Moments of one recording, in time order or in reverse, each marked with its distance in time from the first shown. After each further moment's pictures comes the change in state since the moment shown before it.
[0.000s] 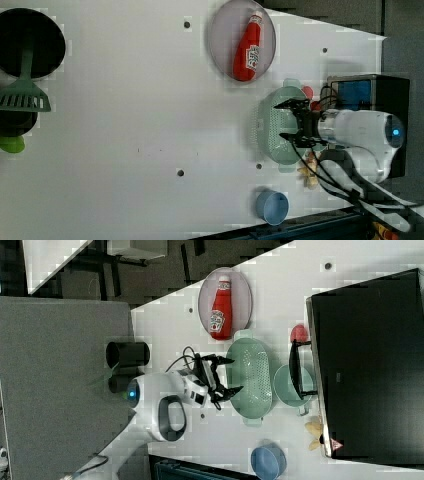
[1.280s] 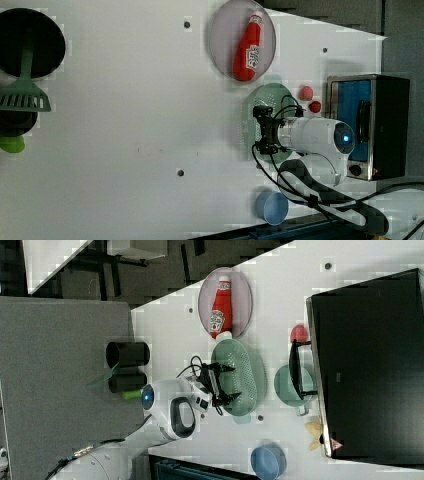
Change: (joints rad) arm 0.116 0.177 0.033 -0.006 0.022 0.157 0.198
